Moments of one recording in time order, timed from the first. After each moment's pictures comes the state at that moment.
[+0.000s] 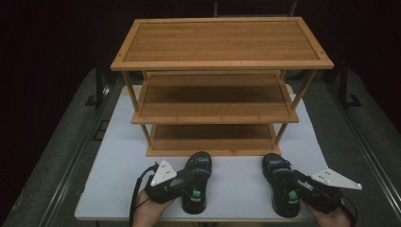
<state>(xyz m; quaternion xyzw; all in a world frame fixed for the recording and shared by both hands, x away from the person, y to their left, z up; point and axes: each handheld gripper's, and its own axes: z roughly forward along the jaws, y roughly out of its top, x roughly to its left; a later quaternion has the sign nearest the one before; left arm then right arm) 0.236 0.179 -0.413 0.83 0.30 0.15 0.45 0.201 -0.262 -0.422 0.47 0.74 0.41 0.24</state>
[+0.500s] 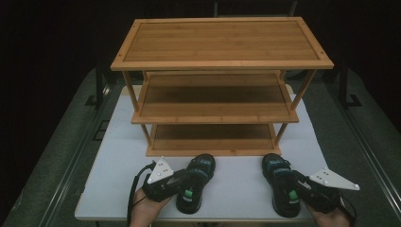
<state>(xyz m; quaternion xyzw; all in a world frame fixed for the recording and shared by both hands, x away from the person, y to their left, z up) 0.240 0.186 -0.414 0.82 0.30 0.14 0.46 0.200 -0.258 -0.420 0.47 0.74 0.40 0.26</state>
